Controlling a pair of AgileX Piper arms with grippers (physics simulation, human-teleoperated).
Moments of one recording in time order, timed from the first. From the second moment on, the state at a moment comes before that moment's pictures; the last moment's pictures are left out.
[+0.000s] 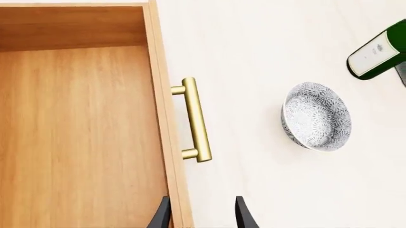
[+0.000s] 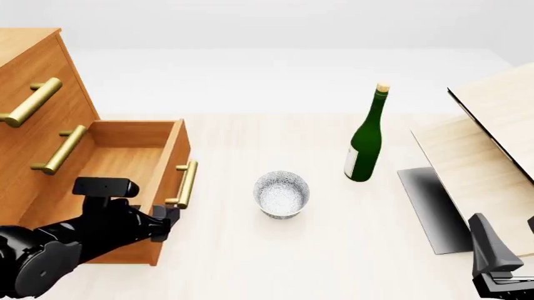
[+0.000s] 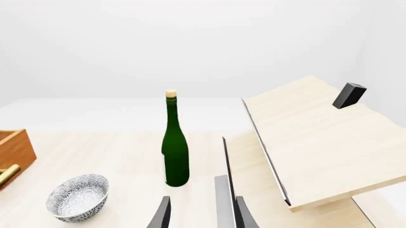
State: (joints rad) left arm -0.36 1.19 -0.37 -0.05 -0.28; right arm 0.00 0.01 0.00 0.00 0.00
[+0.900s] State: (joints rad) left arm -0.40 1.12 -0.37 0.01 -0.29; right arm 0.00 0.01 0.00 0.00 0.00
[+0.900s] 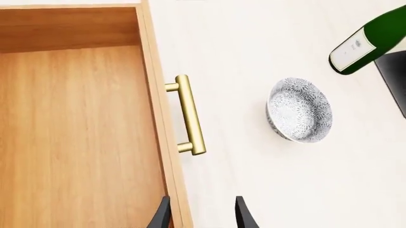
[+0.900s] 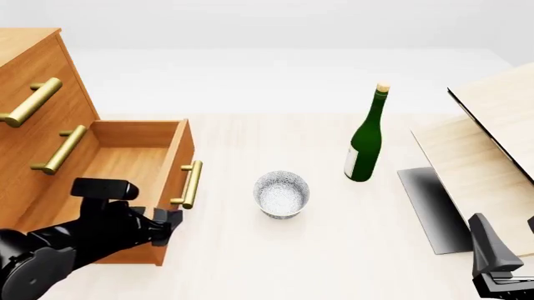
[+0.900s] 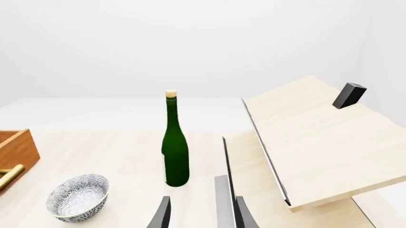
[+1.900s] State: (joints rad) left arm -0.43 0.88 -0.43 0.15 -0.23; right arm 0.00 0.01 0.00 0.00 0.00
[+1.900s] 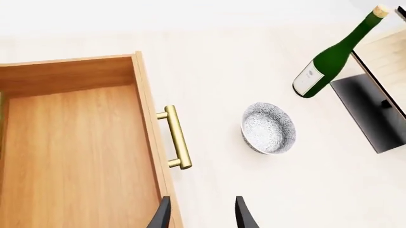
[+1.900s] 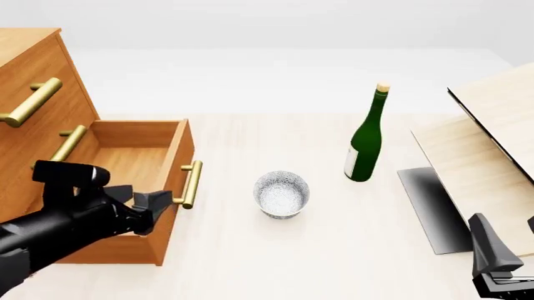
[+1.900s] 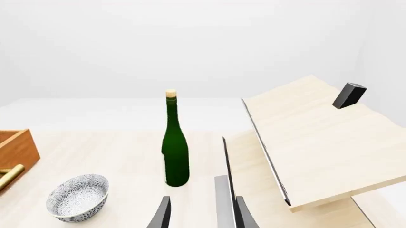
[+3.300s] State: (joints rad) left arm -0.51 1.02 -0.65 0.05 -0.32; right arm 0.00 0.01 0.00 0.00 0.00
